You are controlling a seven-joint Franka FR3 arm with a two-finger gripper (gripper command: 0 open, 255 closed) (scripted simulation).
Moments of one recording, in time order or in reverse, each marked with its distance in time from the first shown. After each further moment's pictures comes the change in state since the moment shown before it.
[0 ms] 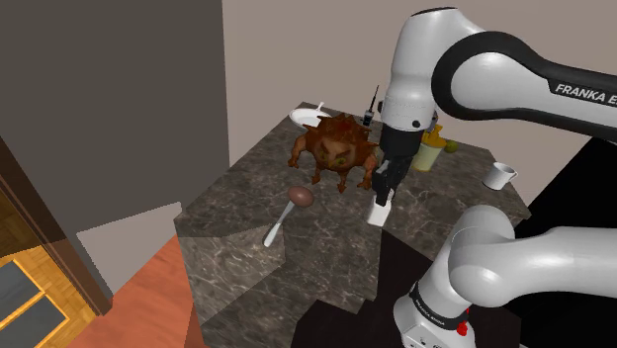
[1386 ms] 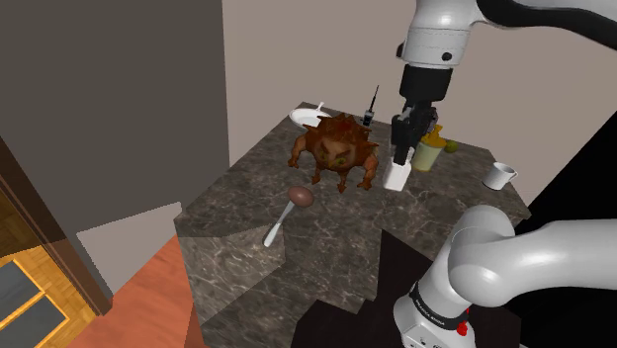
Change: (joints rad) arm -0.009 0.103 -0.030 0.327 -0.027 -0.225 0.002
